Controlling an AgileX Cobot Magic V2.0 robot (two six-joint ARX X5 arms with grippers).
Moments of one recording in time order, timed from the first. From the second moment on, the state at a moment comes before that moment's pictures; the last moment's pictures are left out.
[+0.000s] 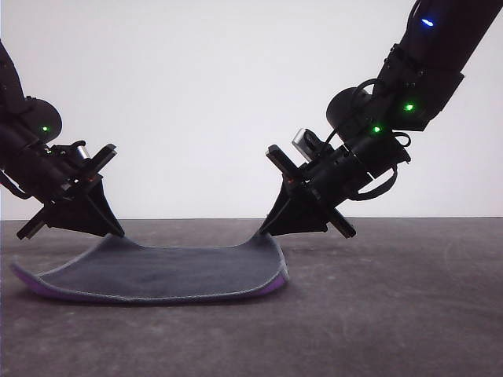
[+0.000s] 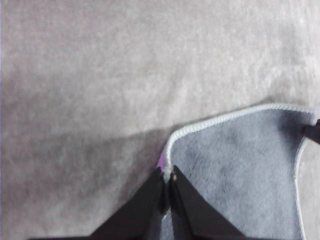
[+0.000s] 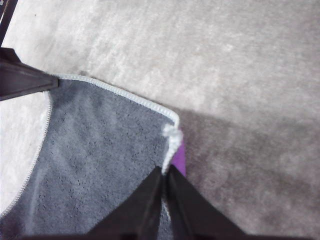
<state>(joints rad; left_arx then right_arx) 0.01 2.04 1.39 -0.46 0.70 -0.09 0.35 2.08 1.32 0.00 -0.68 0.39</state>
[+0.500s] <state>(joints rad) 0.02 2.04 1.40 -0.70 0.84 -0.01 0.31 2.08 1.33 -0.17 -0.93 0.35</state>
